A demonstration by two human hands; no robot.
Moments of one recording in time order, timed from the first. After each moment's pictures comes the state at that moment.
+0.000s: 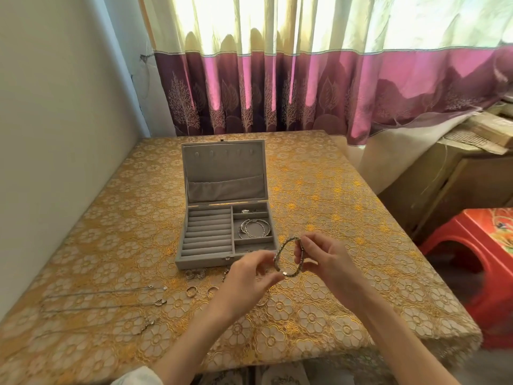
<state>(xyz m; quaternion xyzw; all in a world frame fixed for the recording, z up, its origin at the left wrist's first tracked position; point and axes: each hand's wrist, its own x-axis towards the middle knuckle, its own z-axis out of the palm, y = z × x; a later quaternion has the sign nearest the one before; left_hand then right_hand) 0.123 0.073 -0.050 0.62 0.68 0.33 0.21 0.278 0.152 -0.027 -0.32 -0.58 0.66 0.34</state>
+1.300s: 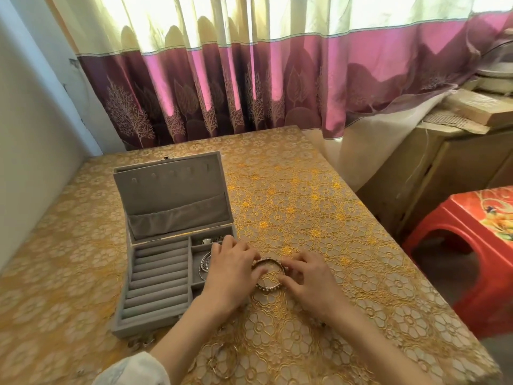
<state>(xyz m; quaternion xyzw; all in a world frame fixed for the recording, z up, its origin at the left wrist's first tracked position) 0.123 0.194 -0.051 0.68 0.73 0.05 0.00 0.283 0.233 -0.088 -0.46 -0.81 0.26 0.23</state>
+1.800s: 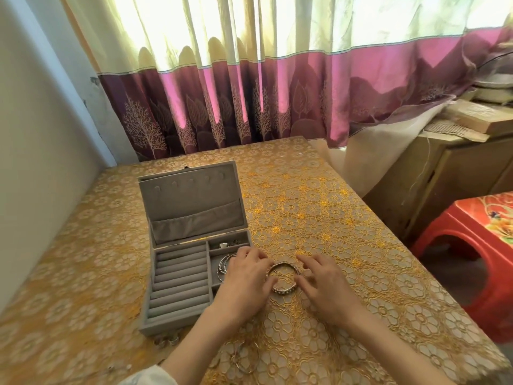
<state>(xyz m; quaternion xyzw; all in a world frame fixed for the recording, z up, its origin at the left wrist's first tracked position) 0.114 0.171 -0.049 0.72 0.68 0.14 0.04 0.280 0.221 -0.083 -0.46 -0.83 0.21 0.23</state>
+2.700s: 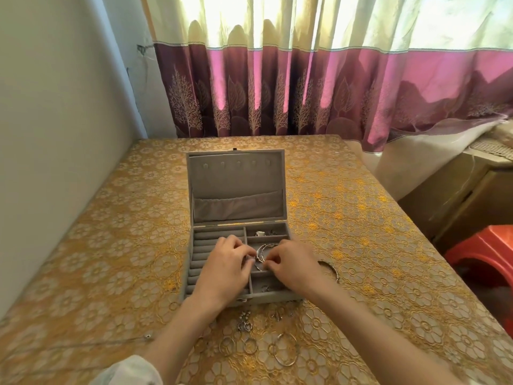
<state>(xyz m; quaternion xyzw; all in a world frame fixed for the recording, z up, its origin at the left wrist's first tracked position) 0.026 0.139 -0.066 0.63 0.73 0.27 0.03 0.157 0.213 -0.051 -0.42 -0.89 0.17 0.11</state>
